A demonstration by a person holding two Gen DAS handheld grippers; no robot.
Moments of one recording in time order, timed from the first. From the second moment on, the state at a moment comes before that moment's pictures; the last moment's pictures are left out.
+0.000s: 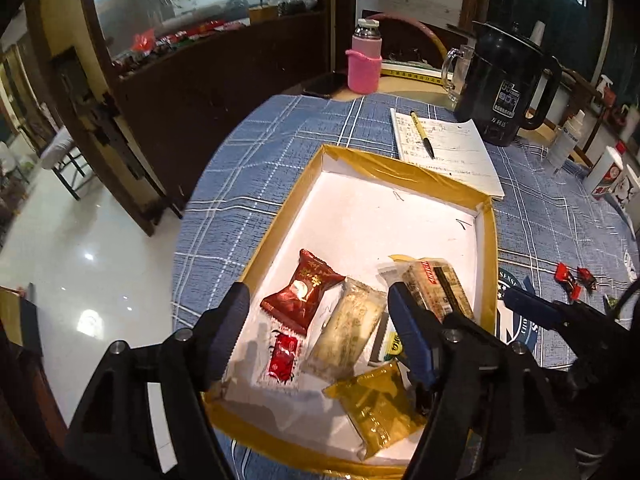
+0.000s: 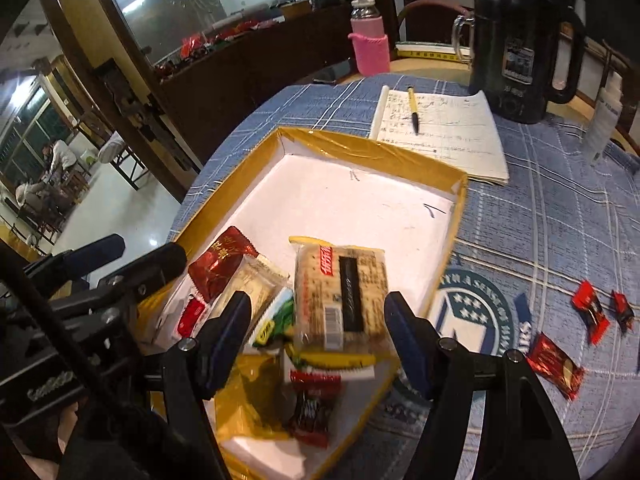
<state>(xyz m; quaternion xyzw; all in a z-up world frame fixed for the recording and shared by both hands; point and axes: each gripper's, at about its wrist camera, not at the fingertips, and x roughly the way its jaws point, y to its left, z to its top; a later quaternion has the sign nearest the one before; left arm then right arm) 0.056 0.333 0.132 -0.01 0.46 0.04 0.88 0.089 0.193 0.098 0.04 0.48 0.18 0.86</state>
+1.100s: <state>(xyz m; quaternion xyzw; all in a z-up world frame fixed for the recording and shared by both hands) -0.061 0.122 0.172 0.12 0.44 -0.04 0.89 -0.055 -0.053 0.133 0.17 0.43 0.04 0.89</state>
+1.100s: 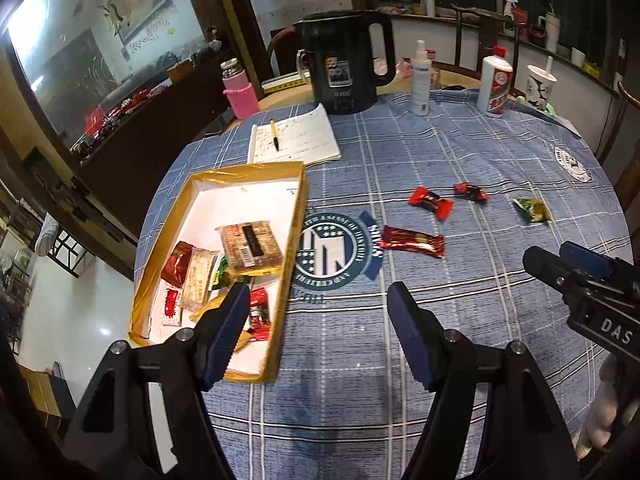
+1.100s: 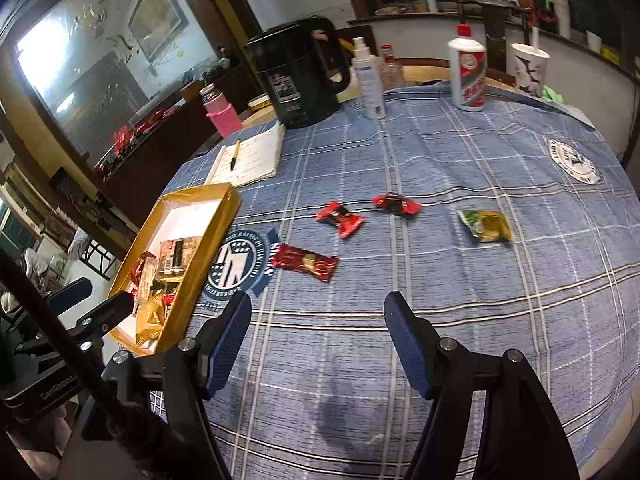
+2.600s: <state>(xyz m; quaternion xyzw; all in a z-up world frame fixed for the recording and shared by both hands) -0.024 0.148 0.105 0.01 0.53 -0.05 0.85 -0.026 -0.077 0.065 0.14 0.50 0.03 0.85</state>
